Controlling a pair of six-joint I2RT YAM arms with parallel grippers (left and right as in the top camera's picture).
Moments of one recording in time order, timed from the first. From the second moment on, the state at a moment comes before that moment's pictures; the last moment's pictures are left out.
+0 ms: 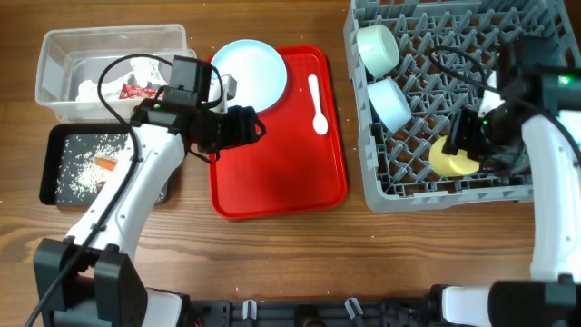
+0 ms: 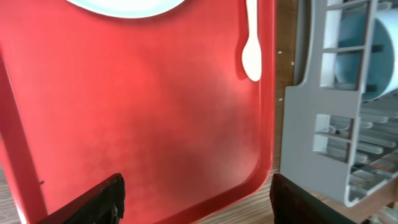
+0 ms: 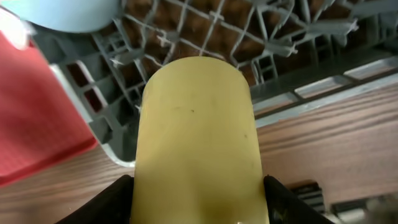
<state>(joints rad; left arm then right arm) -0.22 1.58 1.21 -0.80 0.40 -0.38 -0.09 1.54 1.61 -1.58 -0.02 0.23</state>
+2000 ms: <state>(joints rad) 0.41 1.28 1.25 -0.98 0.26 -0.41 0.53 2.20 1.65 -0.32 -0.03 0.65</state>
